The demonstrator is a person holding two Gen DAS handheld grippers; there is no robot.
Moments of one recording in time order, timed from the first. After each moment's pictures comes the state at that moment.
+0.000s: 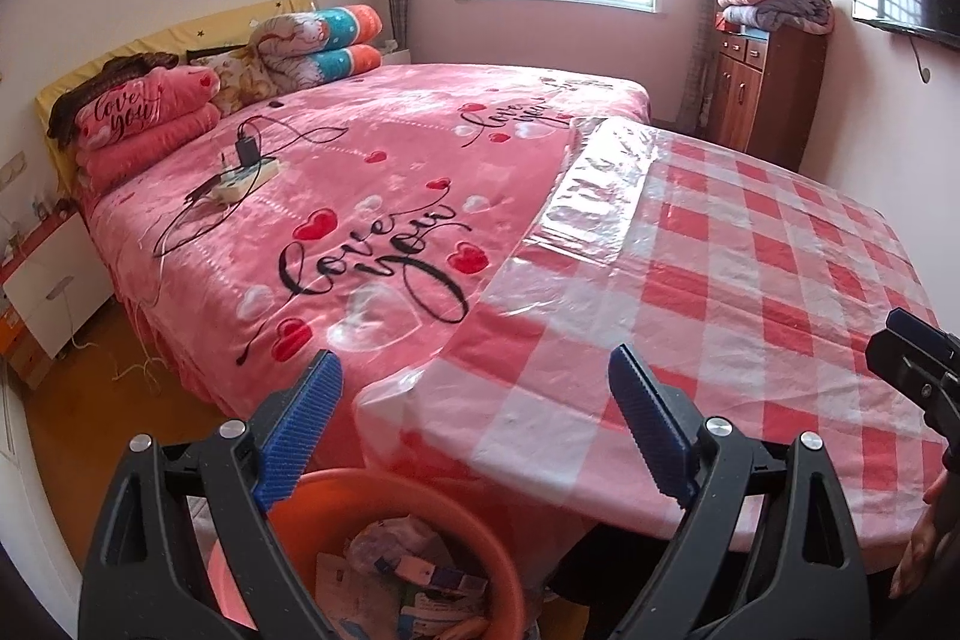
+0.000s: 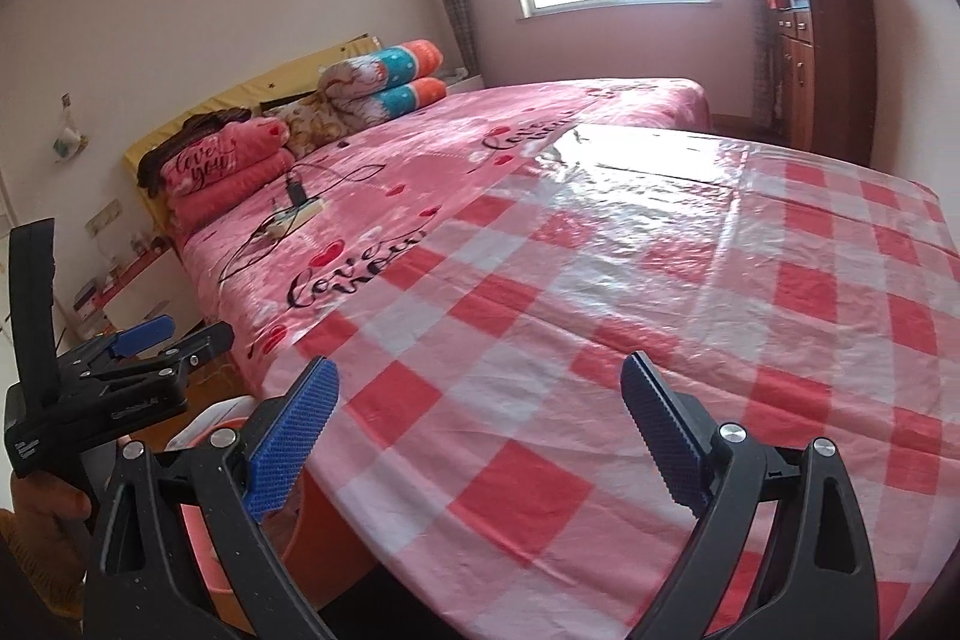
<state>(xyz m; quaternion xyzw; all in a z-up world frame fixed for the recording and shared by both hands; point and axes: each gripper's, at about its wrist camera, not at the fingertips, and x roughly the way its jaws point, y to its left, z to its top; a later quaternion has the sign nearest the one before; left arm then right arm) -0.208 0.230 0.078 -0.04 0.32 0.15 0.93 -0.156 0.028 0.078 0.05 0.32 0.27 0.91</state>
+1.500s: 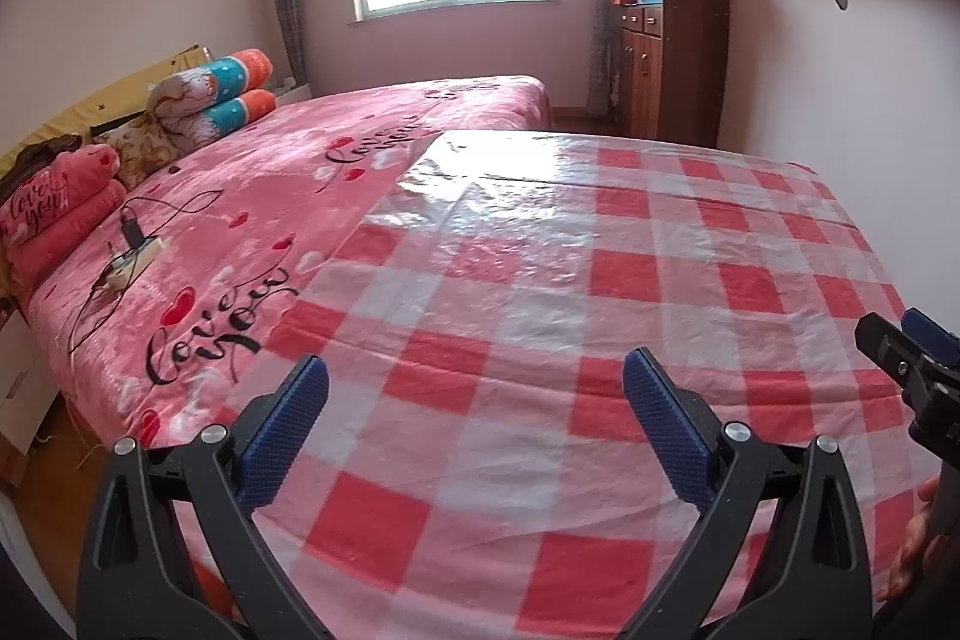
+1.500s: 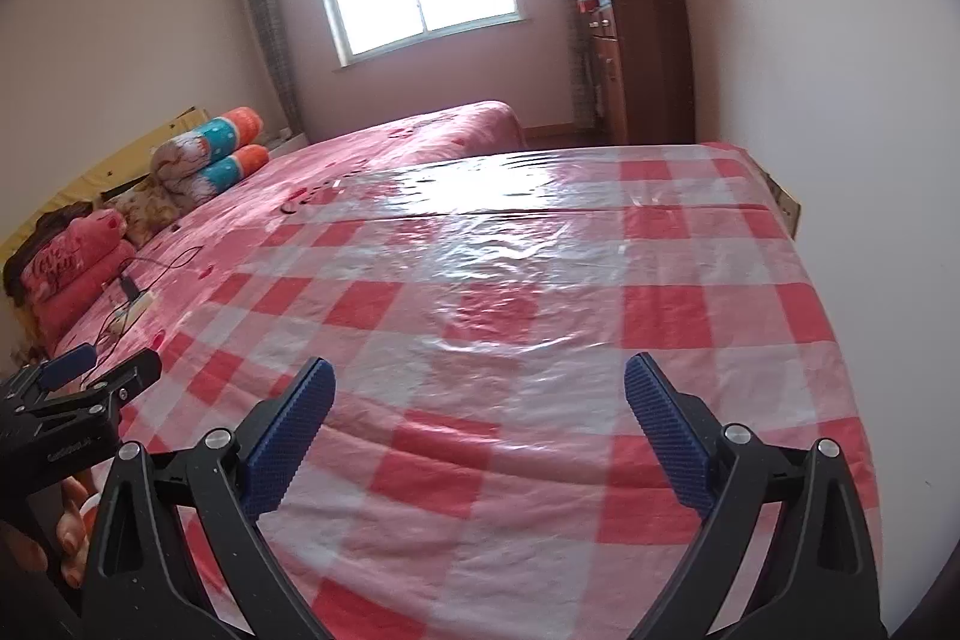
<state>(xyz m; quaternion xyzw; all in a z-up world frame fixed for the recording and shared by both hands) -0.109 0.082 0.071 0.03 0.32 0.05 0.95 -0.112 -0.123 0.052 0.10 0.30 0.06 0.95</state>
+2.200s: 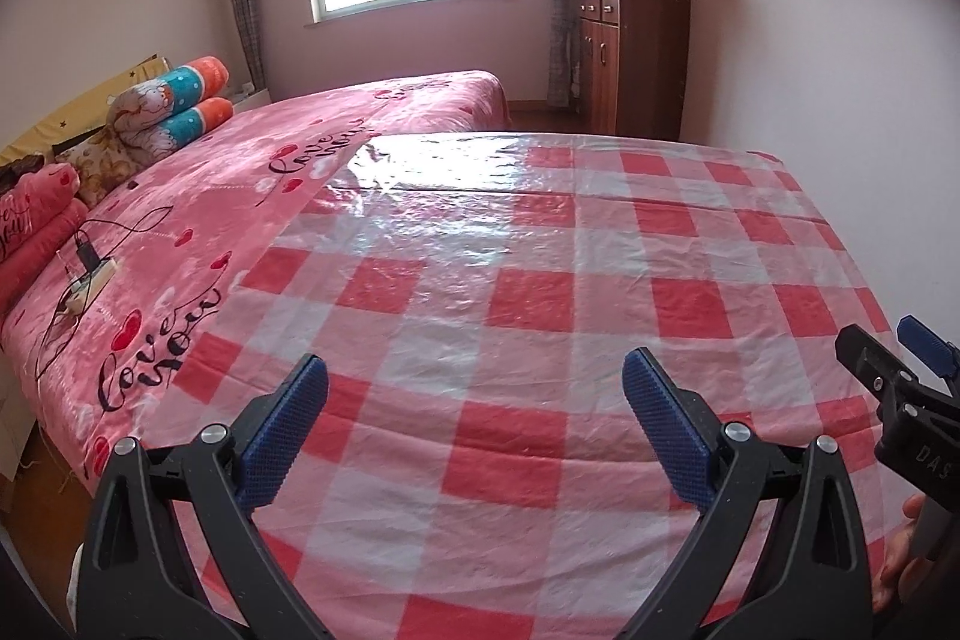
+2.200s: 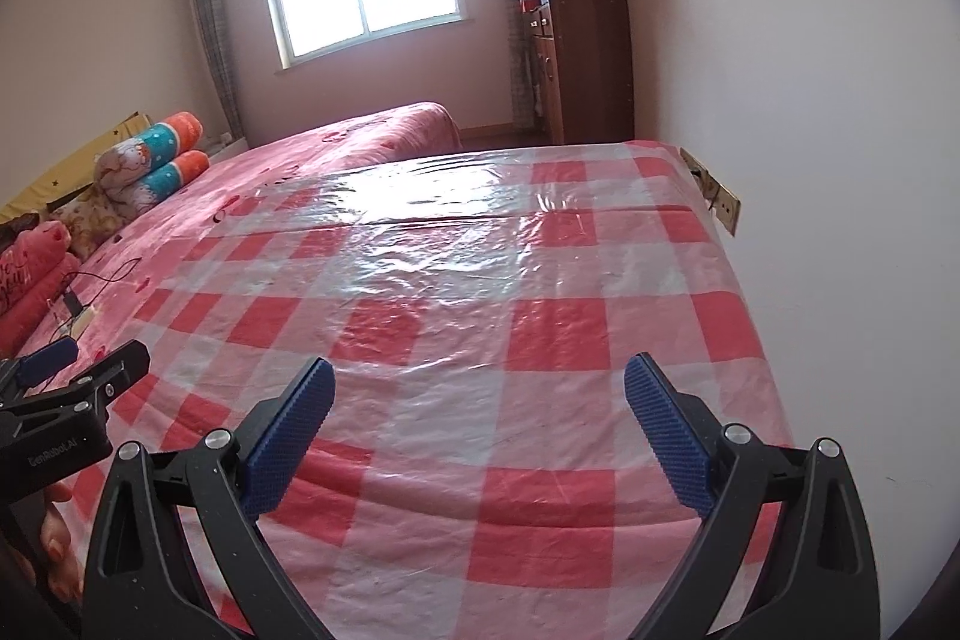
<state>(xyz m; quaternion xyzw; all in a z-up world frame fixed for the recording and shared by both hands) -0.070 0.025 0.064 0.04 0.33 0.01 0.94 -0.098 -0.161 0.045 0.09 0.30 -0.01 0.95</state>
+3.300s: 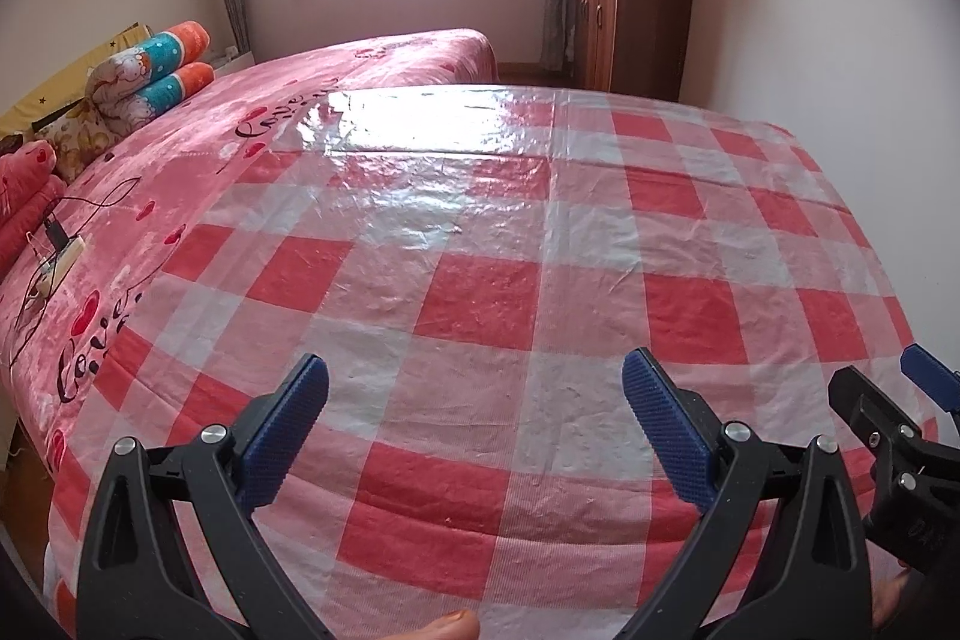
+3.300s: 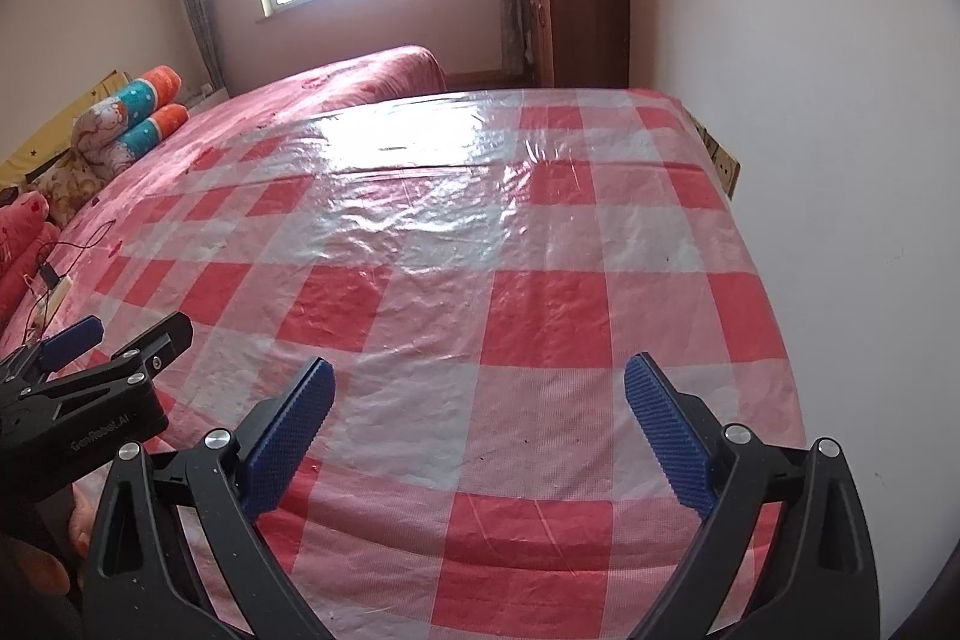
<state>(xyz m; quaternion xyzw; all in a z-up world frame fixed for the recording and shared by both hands) -0.013 -0.003 0.027 0.03 0.38 0.01 0.92 -0.053 -0.165 0.021 0.08 0.38 -0.02 0.92</state>
